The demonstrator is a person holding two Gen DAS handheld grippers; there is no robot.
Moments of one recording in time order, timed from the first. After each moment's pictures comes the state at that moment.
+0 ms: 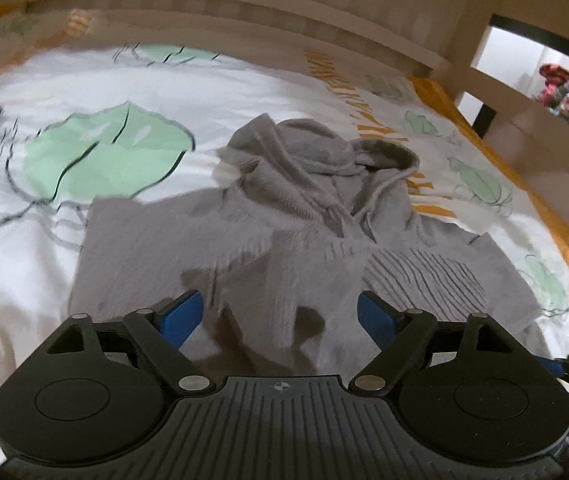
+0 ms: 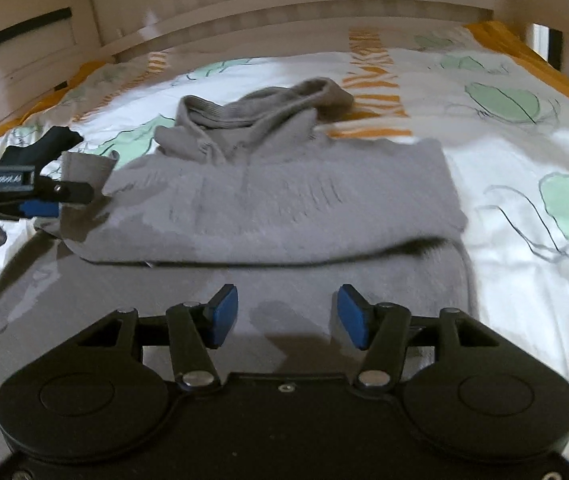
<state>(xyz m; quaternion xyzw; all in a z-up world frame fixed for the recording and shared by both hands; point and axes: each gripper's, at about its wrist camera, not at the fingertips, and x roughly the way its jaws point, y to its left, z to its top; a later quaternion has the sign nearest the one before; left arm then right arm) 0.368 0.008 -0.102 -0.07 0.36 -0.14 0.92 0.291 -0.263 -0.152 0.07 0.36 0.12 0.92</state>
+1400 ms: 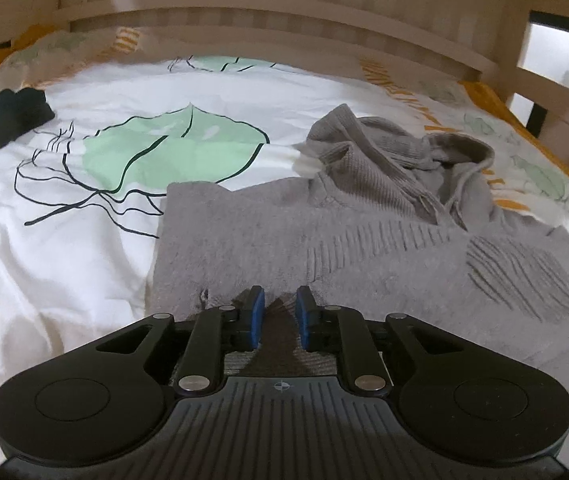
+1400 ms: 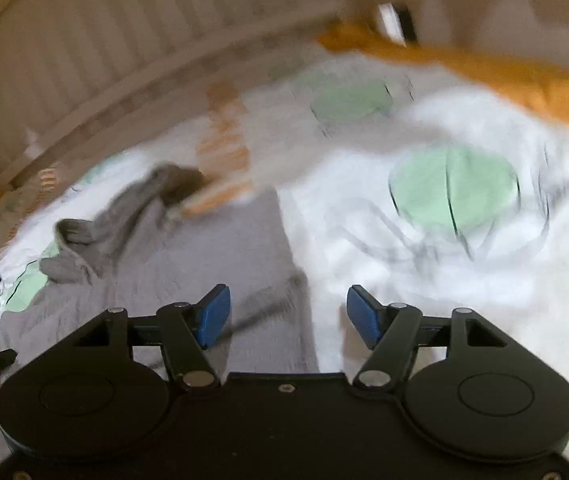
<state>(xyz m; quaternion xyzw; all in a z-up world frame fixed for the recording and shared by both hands) 0.365 0.035 -0.141 -0.03 0.34 -0.06 0.94 0.303 -0.342 -0.145 0.17 0.27 -0.03 0.95</state>
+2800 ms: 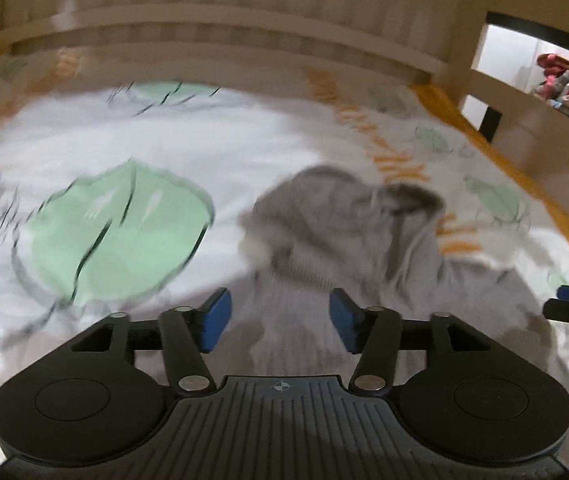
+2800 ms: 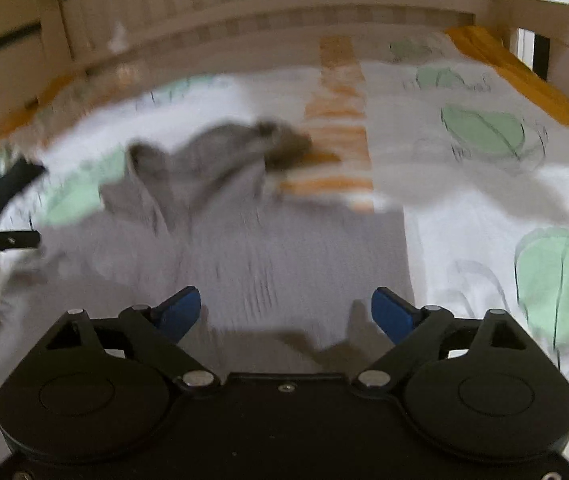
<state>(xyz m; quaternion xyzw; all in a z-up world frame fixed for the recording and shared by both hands) 0.433 0.026 -0.064 -0.02 0.34 -0.15 0.93 0.377 -0.304 -0.108 0.08 0.35 0.10 0.93</state>
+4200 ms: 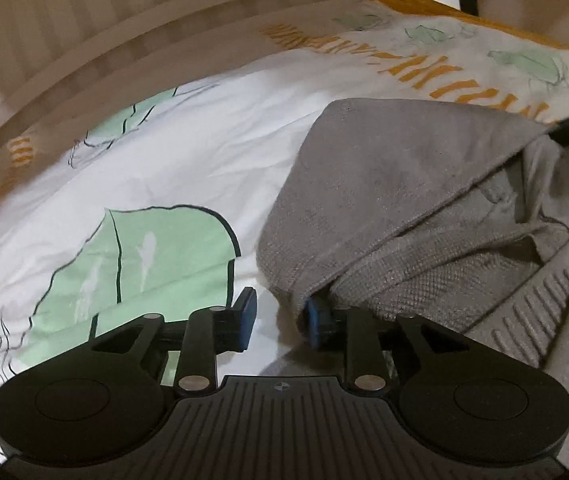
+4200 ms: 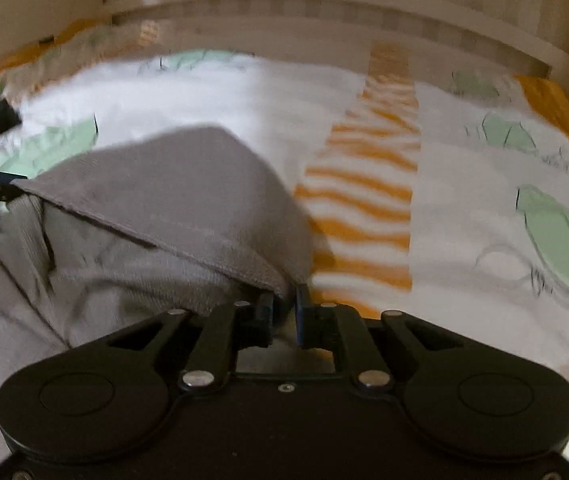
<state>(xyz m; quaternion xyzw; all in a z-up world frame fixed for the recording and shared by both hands) 0.502 -0.003 -0.144 0.21 0.34 -0.16 0.90 0.507 -0.294 -0.170 -0.05 0.35 0.14 0.92</state>
